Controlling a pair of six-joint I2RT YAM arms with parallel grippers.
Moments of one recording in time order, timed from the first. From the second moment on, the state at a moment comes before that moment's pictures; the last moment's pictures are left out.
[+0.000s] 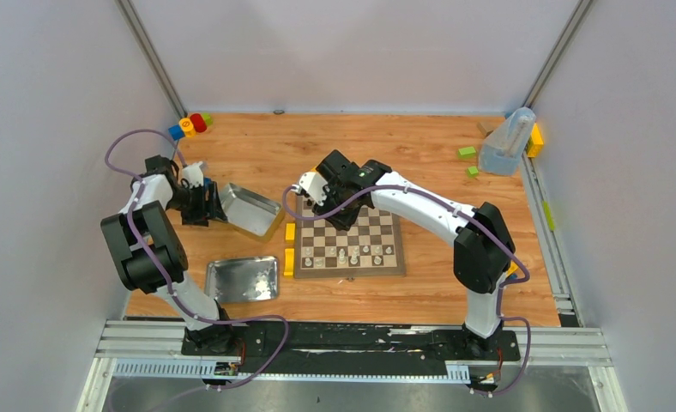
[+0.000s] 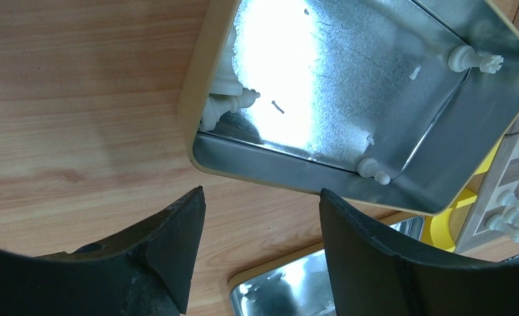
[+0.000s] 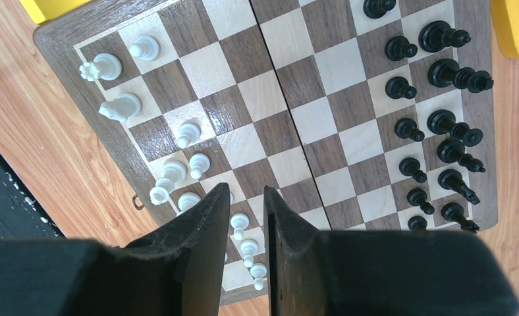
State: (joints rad) left arm 0.41 1.70 1.14 -0.77 0.46 0.30; right arm 0.86 1.89 1.65 -0.88 -0.13 -0.35
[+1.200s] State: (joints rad) left arm 0.32 1.79 1.23 -0.77 0.46 0.28; right arm 0.86 1.88 1.60 -0.87 -0.14 -0.35
